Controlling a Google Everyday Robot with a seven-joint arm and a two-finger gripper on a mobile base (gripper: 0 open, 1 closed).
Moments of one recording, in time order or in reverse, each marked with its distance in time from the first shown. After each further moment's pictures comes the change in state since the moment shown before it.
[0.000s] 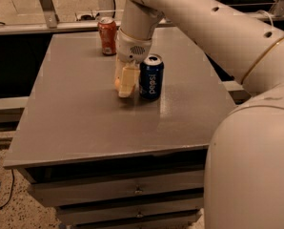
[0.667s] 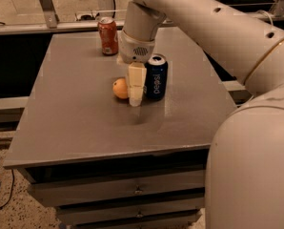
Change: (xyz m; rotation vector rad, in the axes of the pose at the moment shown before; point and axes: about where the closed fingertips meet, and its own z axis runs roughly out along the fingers) arm 0.010 0.002 0.001 -0.005 0.021 0.004
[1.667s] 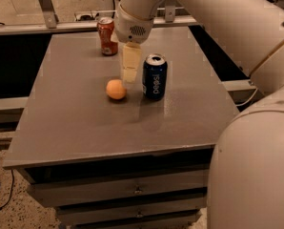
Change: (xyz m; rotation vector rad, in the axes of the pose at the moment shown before) arm -0.029 -0.016 -0.052 0.130 -0.055 -0.022
